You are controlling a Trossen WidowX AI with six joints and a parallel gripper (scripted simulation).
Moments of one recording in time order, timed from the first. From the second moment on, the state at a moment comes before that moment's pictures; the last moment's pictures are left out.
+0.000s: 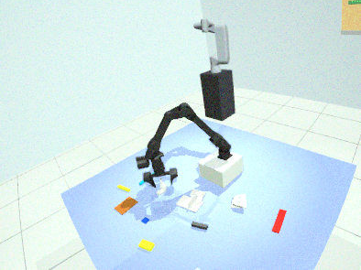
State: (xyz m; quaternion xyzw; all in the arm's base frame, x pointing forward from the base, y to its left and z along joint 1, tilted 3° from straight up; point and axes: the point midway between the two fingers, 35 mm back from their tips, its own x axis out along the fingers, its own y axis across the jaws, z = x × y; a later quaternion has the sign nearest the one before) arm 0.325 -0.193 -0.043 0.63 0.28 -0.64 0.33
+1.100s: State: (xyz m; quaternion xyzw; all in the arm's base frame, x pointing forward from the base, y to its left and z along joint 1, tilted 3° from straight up) arm 0.326 -0.194 -0.044 0.63 0.28 -0.64 0.33
